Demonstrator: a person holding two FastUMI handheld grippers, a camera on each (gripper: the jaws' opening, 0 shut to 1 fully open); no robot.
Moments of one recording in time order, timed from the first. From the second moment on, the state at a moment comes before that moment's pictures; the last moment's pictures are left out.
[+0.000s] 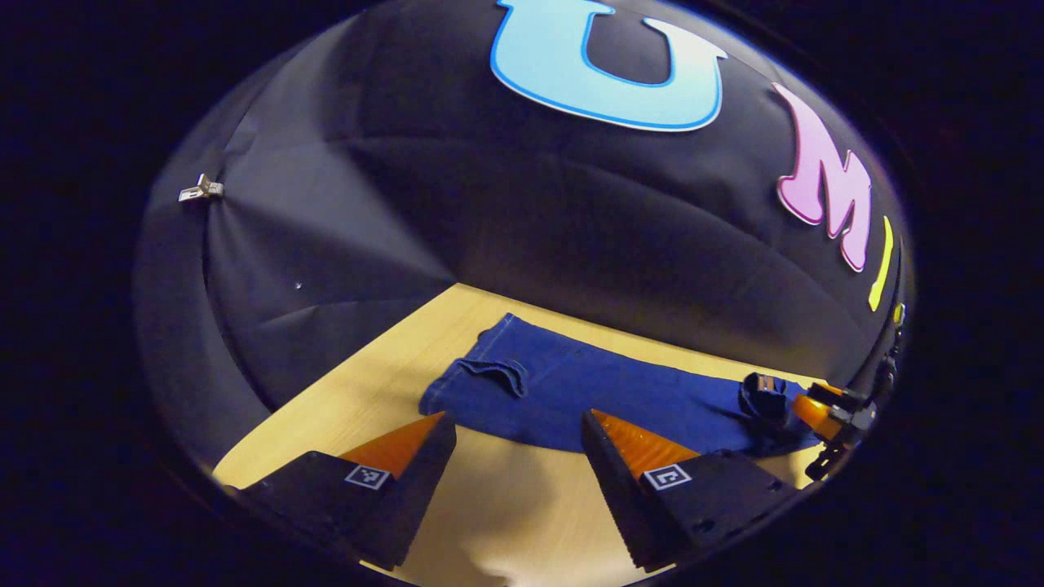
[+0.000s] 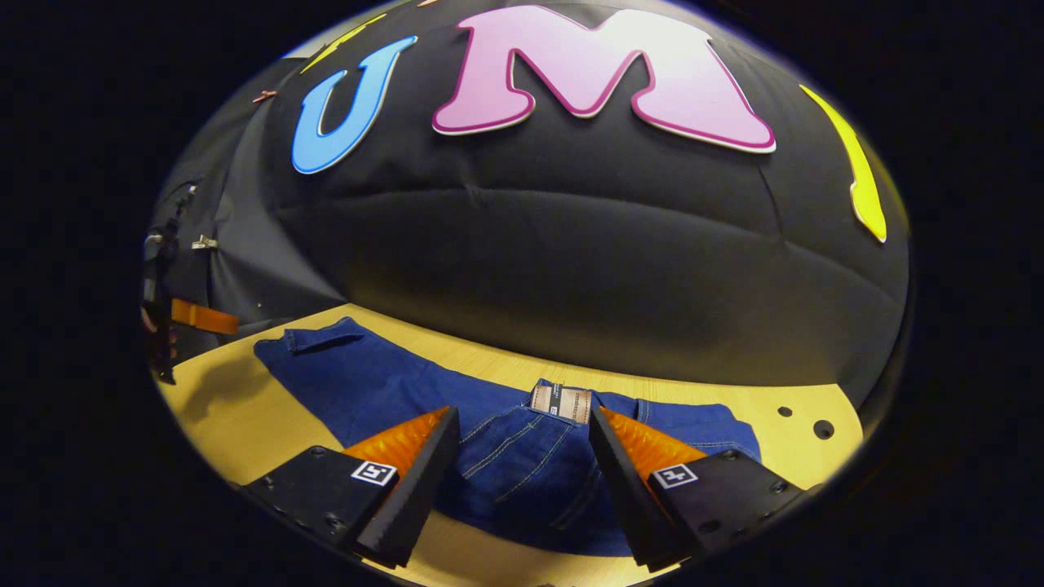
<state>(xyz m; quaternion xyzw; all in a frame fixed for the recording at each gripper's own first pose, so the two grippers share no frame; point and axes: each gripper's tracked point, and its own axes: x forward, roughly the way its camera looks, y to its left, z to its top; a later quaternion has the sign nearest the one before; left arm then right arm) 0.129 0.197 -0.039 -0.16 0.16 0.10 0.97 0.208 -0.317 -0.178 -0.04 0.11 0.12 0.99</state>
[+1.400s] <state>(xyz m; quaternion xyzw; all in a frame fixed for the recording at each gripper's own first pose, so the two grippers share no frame) 0.209 0.177 -0.093 -0.16 0.23 -0.03 0.96 0.111 -0.392 -0.211 -0.03 0.19 0.06 0.98</state>
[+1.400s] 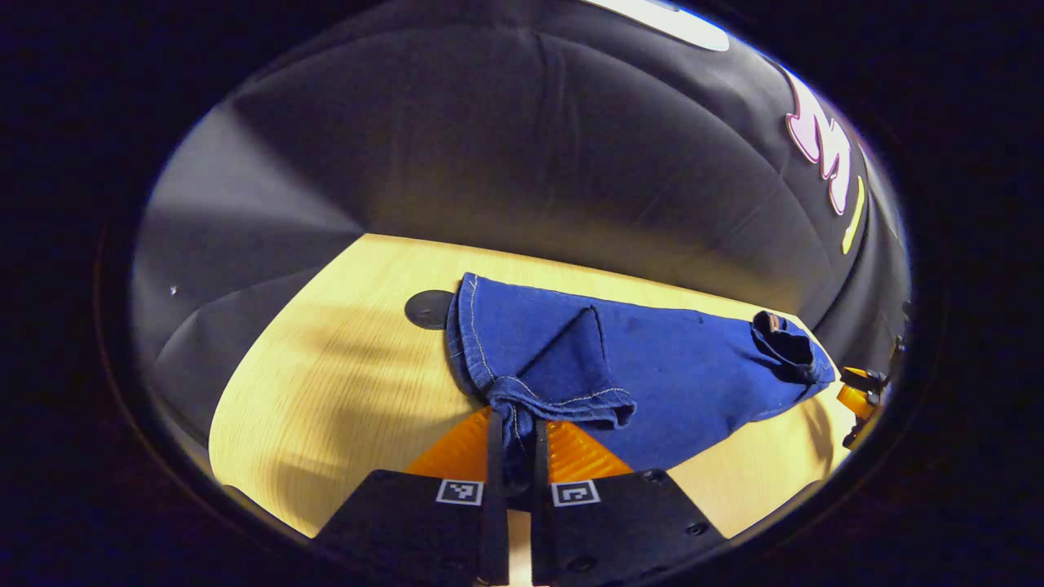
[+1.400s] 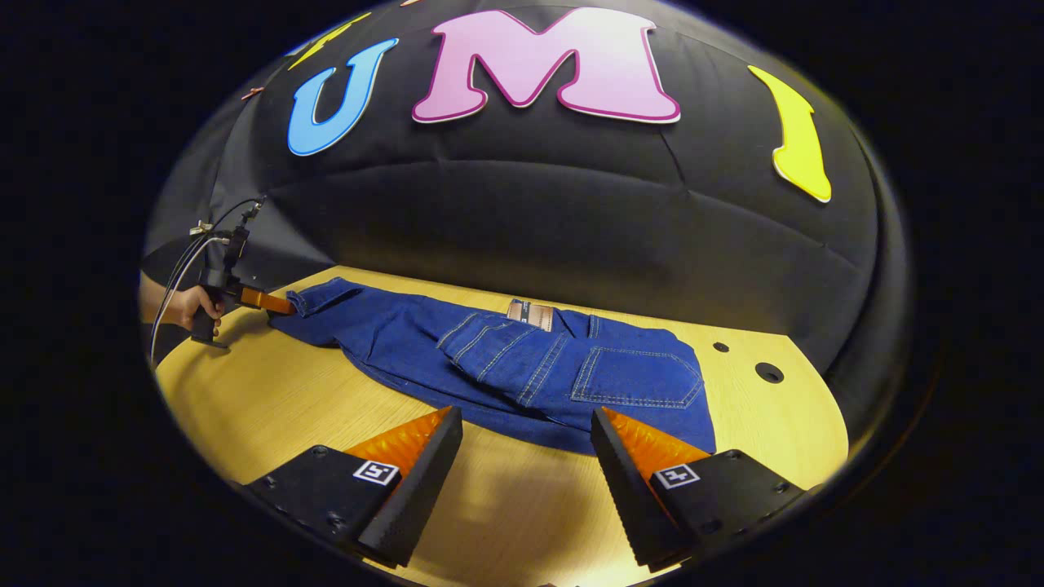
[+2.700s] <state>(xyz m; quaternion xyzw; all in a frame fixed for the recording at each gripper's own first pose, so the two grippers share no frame) 0.219 -0.237 0.092 -0.21 0.18 -0.26 0.93 -0.018 -0.616 -0.130 0.02 0.15 -0.14 0.98</state>
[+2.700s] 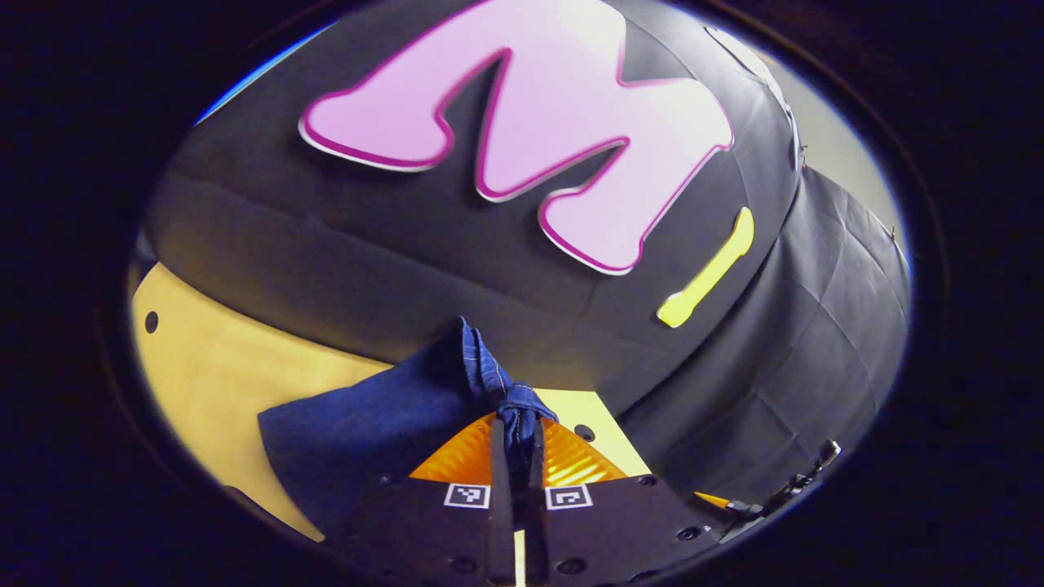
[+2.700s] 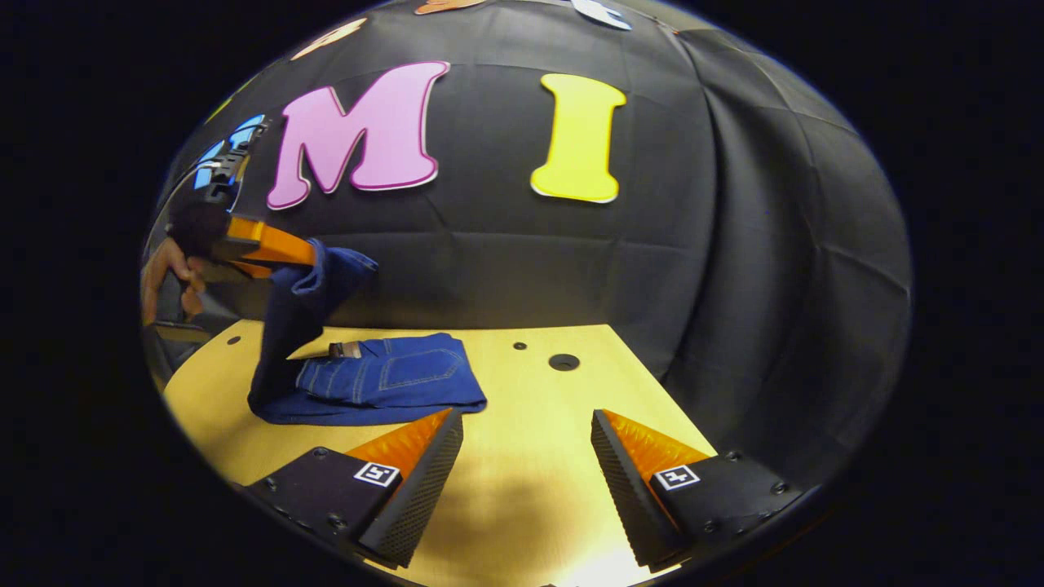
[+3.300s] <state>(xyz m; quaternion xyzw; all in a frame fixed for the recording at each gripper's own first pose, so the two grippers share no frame) 0.221 -0.332 -0.003 -0.18 0.27 -0.22 0.92 -0.078 -0.619 -0.120 0.06 0.15 -0.15 0.97</state>
